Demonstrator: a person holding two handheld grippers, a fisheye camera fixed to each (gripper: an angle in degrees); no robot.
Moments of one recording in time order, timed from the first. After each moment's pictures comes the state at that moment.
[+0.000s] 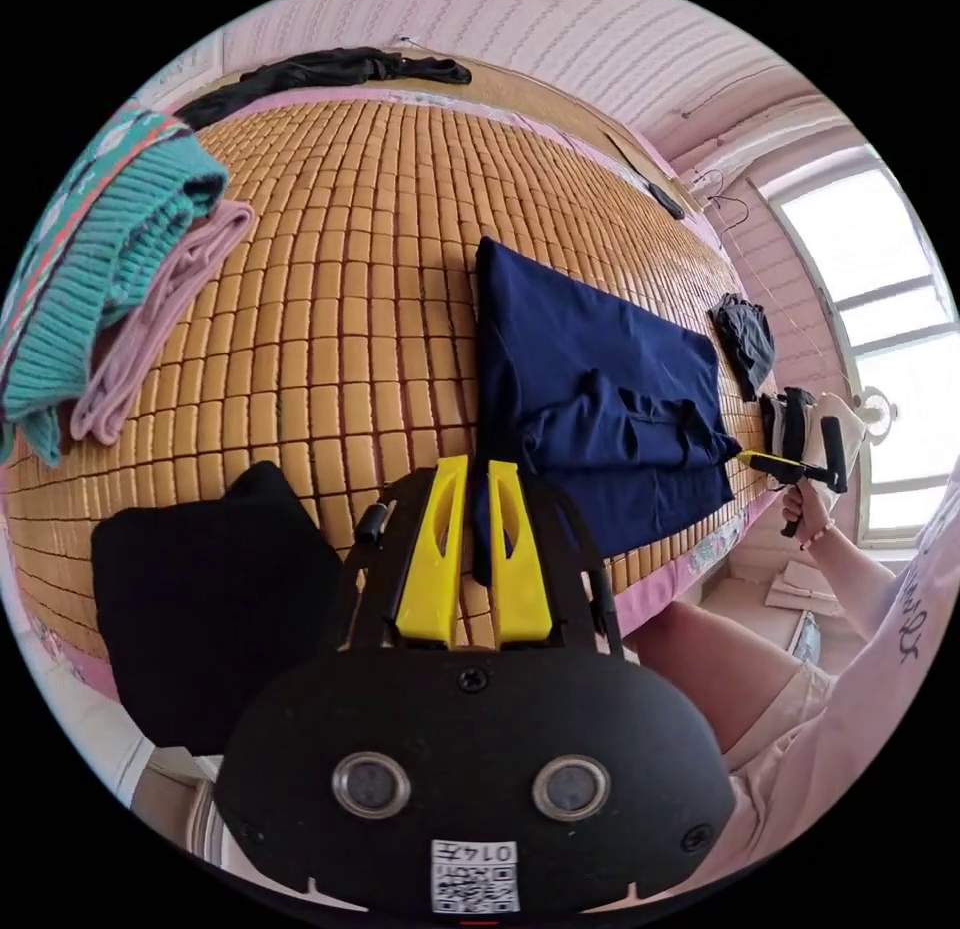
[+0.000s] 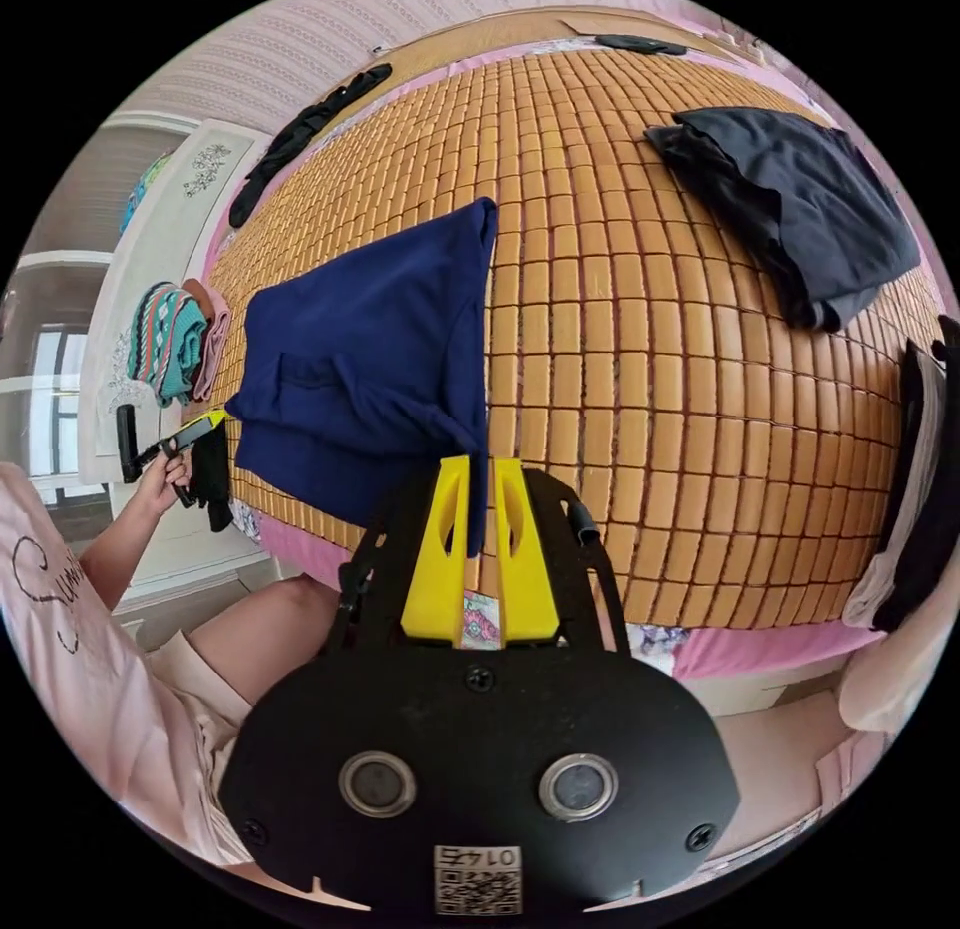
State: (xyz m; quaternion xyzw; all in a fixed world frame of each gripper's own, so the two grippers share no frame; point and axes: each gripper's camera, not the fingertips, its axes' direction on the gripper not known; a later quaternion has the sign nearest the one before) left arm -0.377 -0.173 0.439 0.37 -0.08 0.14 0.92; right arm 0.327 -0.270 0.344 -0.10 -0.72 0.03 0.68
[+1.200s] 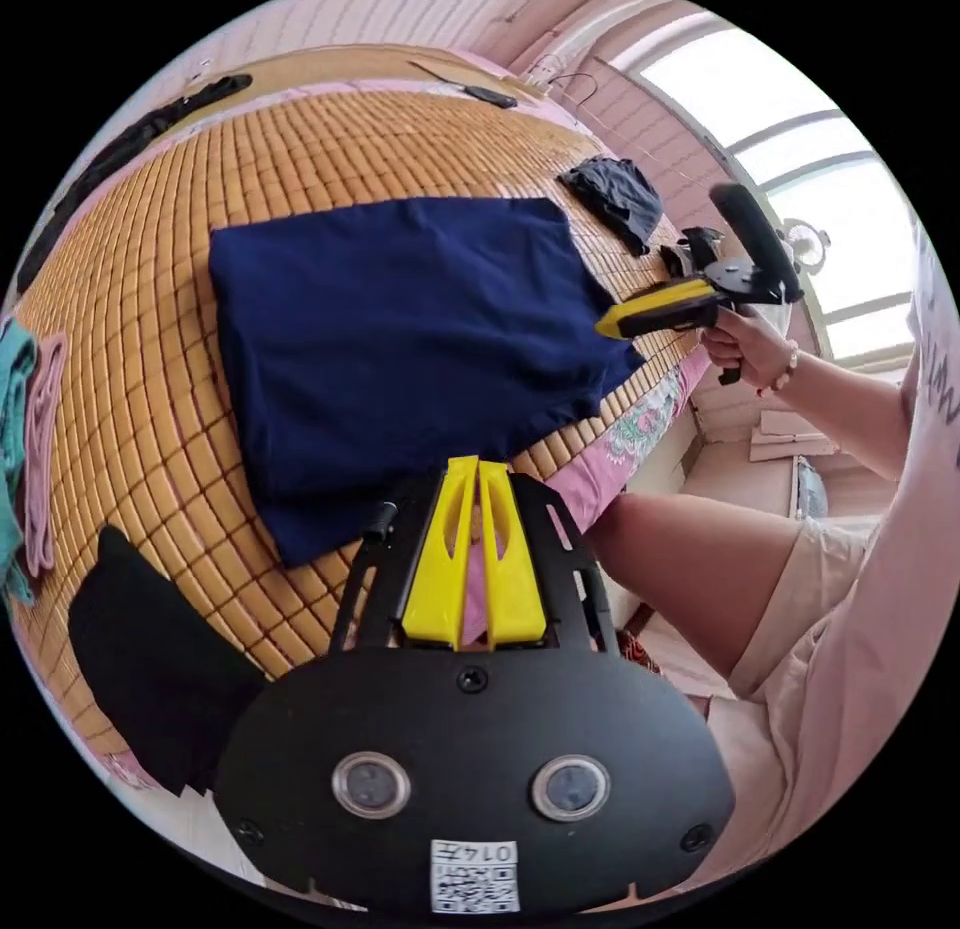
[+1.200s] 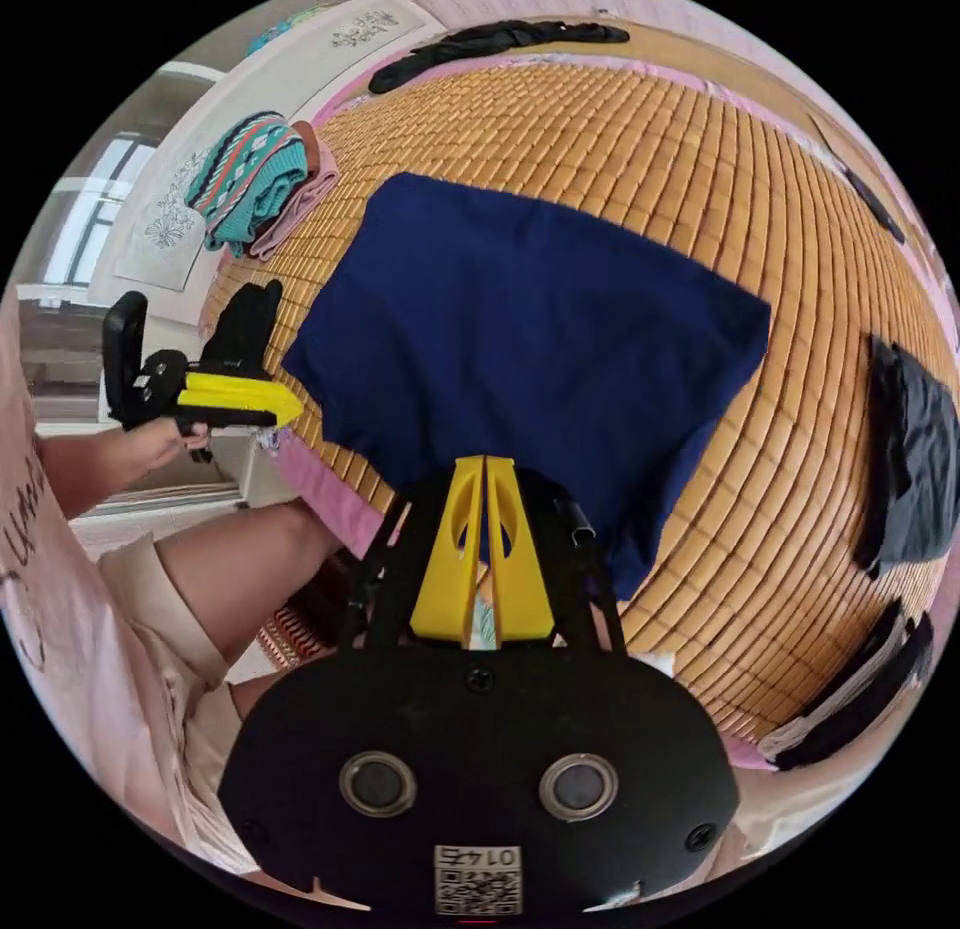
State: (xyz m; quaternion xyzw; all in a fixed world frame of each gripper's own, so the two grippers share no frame) left arm -0.207 -0.106 0.585 0.28 -0.10 0.33 0.90; right arm 0.283 -0.379 0.167 0.02 -0.71 -0.17 0.69
